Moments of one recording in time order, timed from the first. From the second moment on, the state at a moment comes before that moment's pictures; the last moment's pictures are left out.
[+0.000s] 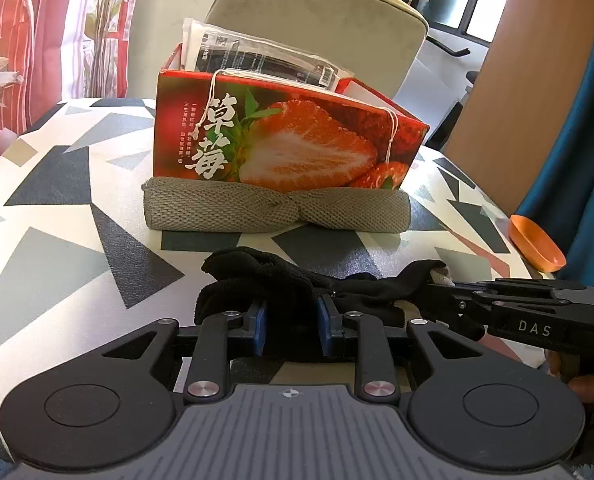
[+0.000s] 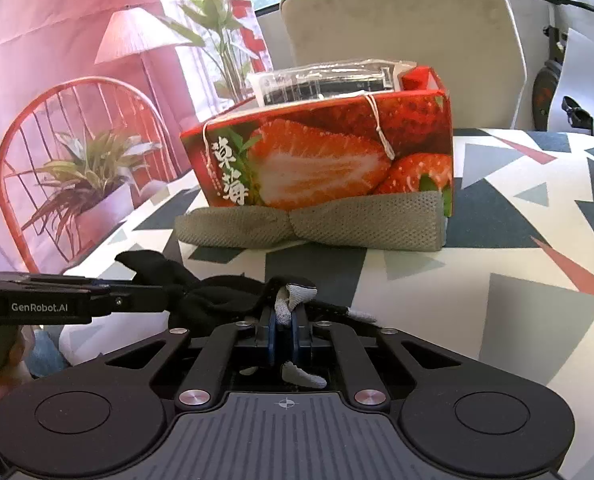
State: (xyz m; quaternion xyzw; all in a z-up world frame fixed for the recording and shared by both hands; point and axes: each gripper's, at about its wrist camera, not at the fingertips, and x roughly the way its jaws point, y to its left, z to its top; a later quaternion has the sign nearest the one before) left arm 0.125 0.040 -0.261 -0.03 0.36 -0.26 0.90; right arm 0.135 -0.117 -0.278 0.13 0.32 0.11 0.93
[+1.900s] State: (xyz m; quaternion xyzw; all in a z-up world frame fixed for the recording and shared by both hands) left arm 0.267 -0.012 -0.124 0.02 0.24 -0.30 0.92; right arm 0.280 -0.185 -0.133 0.09 0.17 0.10 0.98
